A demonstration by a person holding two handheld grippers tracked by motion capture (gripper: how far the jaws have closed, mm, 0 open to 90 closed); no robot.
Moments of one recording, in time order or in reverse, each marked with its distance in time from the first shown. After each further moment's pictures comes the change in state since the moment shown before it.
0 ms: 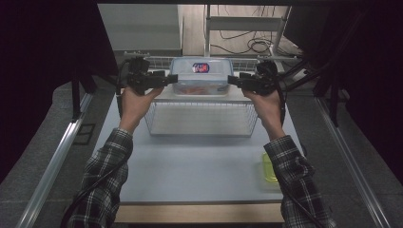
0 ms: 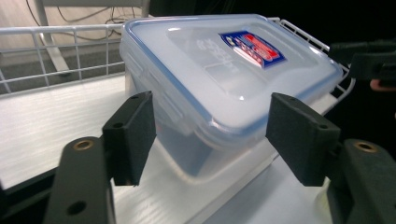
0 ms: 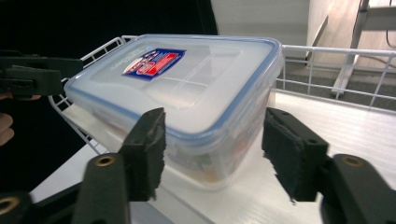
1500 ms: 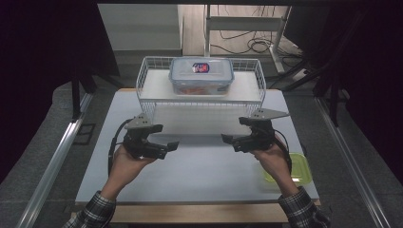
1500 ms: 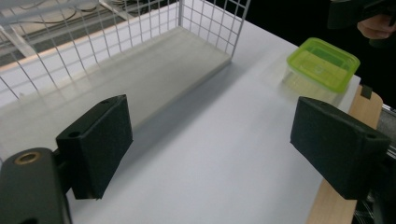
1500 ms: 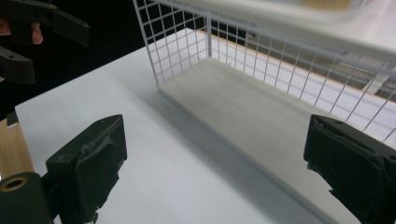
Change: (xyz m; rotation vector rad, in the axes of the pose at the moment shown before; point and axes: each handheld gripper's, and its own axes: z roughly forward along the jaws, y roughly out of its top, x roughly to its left) left arm -0.070 -0.138 -0.044 0.128 -0.069 0.209; right arm 0.049 -0.121 -0.038 0.089 0.108 -0.228
